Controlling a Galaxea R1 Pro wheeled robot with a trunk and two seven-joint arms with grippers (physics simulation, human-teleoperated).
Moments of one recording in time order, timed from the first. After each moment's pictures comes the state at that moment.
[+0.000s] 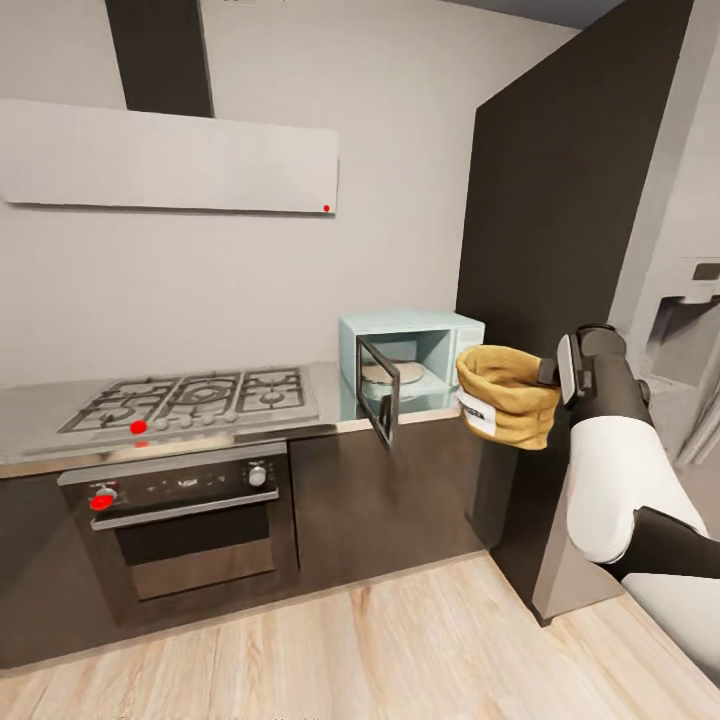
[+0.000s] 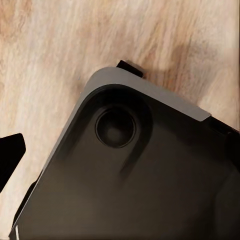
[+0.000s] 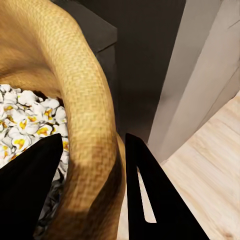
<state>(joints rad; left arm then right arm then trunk) 0.00 -0.03 0.07 -0.07 0.43 -0.14 0.10 -1.26 -0.04 -0.42 -0.84 0.33 1.04 -0.17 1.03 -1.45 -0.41</state>
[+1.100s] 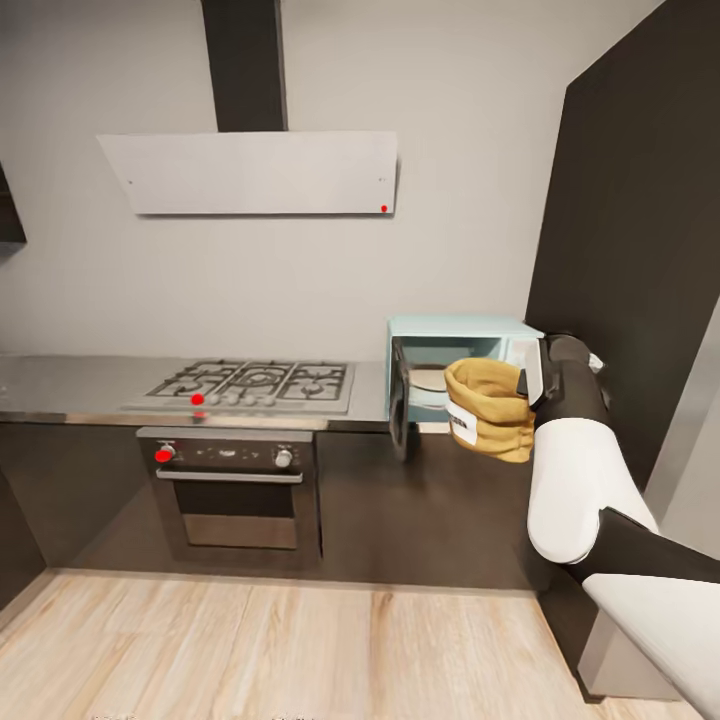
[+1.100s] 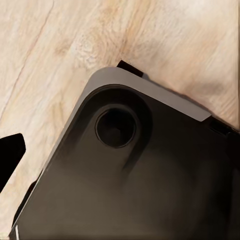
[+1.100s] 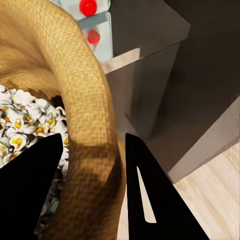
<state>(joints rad) 0.00 -0.03 0.07 -0.07 0.43 -0.13 0.10 -1.26 0.09 -0.53 -0.85 0.31 1.05 -0.41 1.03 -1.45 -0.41</state>
